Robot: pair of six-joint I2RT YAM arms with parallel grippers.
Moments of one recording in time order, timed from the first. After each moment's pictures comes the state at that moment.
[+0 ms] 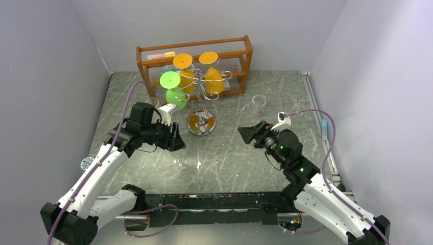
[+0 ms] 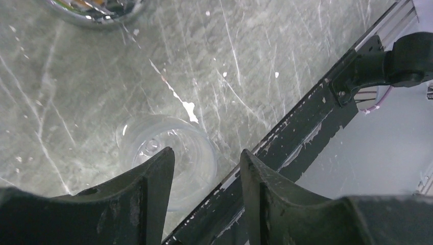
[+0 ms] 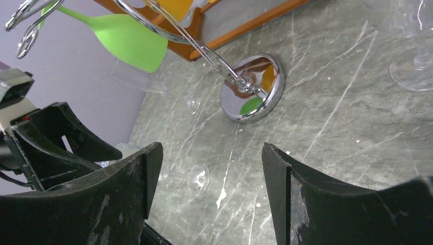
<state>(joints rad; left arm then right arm) -0.40 0.97 0.94 -0.74 0.50 -0.14 0.66 0.60 0.47 -0.02 0.14 0.77</state>
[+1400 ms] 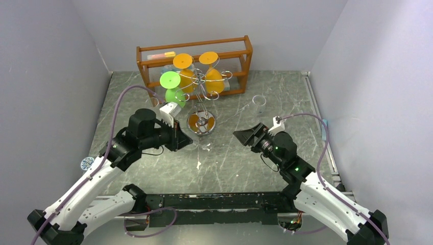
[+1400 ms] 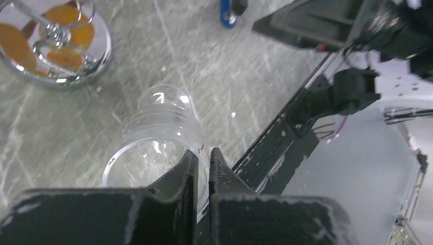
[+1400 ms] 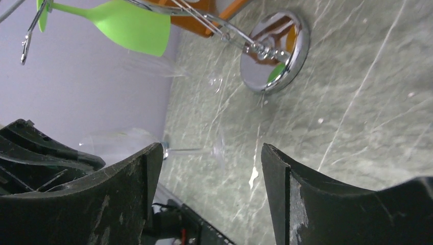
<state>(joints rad) -0.63 0.87 0.94 -0.60 0.35 -0.34 0.66 0.64 0.41 0.03 0.07 0.99</state>
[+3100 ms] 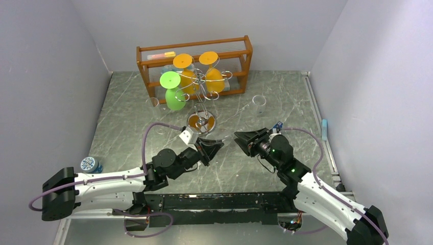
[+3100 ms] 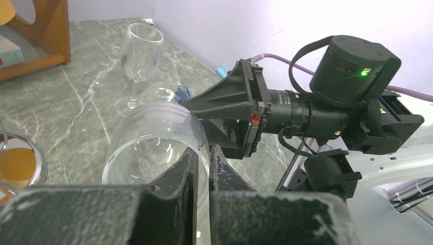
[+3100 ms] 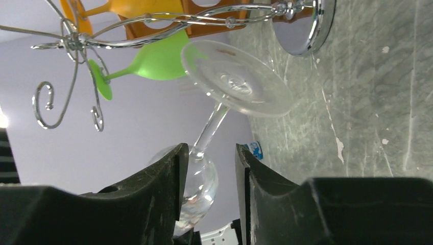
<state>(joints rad) -1.23 1.00 0.46 0.69 -0.30 -0.35 0.66 0.68 0.31 0.12 0.03 1.63</state>
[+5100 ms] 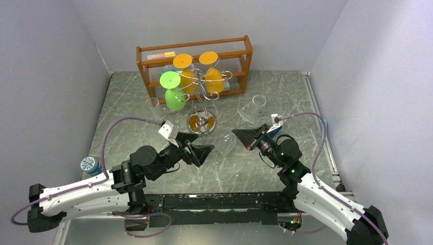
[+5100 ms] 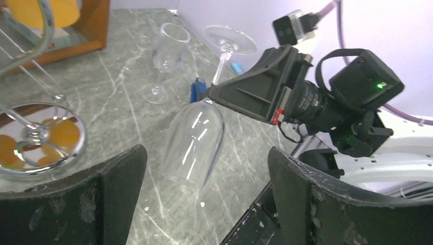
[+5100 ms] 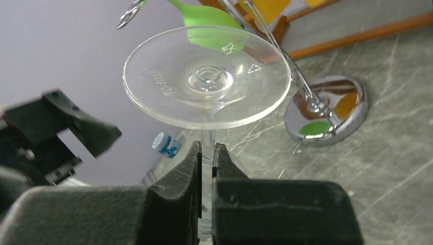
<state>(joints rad) -1.23 0.67 0.57 0.15 -0.38 -0.44 0.65 0.67 0.27 0.51 -0.07 0.82</state>
